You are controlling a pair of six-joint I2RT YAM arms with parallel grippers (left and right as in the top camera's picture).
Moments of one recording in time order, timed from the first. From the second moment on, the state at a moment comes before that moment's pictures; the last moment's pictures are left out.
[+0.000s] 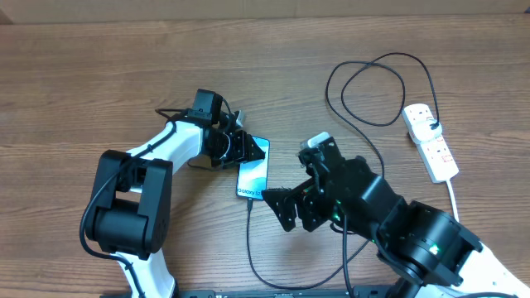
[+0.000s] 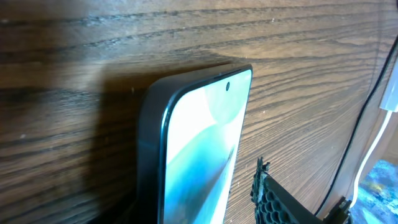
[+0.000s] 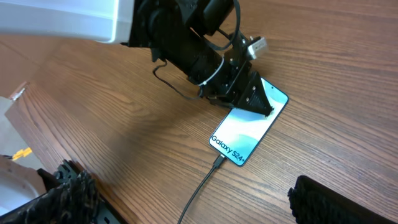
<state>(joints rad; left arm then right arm) -0.23 1.96 1.12 -0.52 0.61 -0.35 0.90 1.03 1.13 -0.78 0.01 0.44</state>
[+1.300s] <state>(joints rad) -0.17 1.68 1.18 -0.87 0.09 -0.37 0.24 1.29 1.13 -1.00 0.23 0.82</state>
